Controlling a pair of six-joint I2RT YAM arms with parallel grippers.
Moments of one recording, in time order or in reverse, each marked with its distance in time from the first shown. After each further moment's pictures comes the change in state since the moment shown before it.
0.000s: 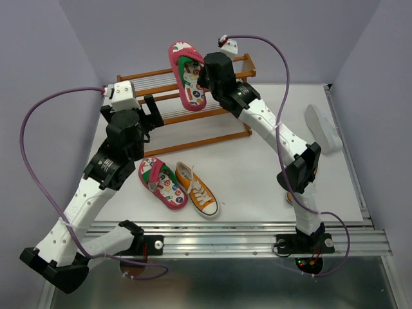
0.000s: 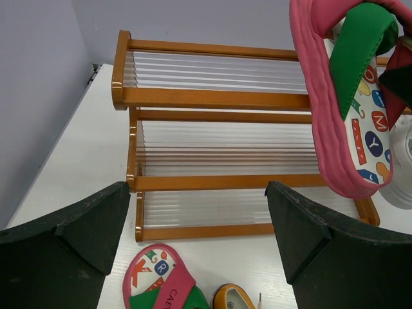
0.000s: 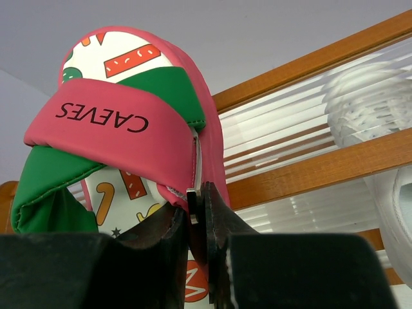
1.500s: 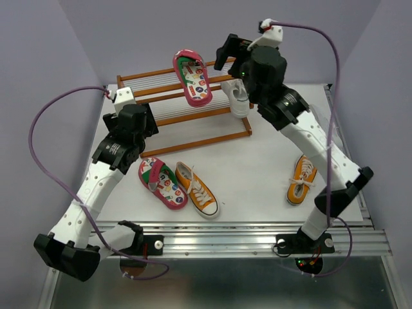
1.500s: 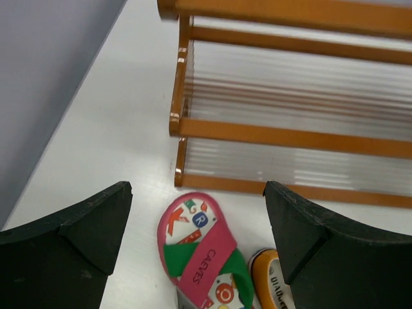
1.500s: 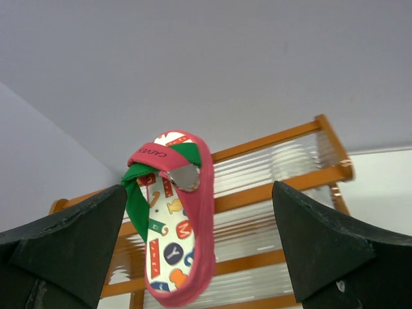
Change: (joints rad) left arm 0.142 0.091 -0.010 -0.190 0.039 -0.111; right arm 0.000 -0.351 -0.228 0.119 0.037 -0.219
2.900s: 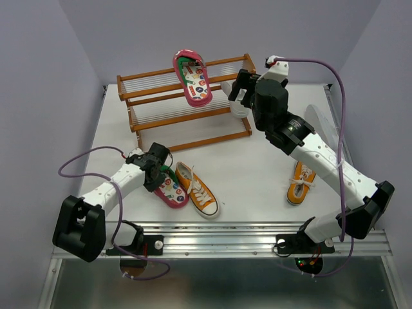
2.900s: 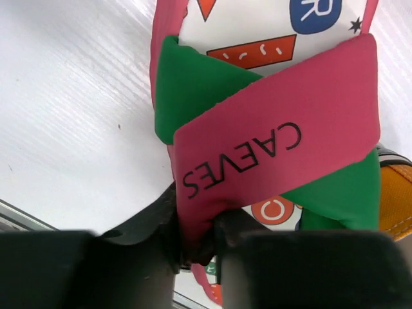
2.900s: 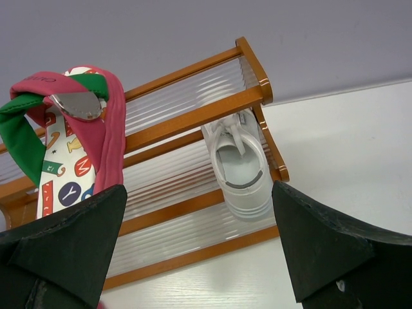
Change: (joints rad) left arm -0.032 0.205 -0.472 -0.207 0.253 -0.763; right arm 0.000 -0.334 -0.580 0.123 0.137 -0.008
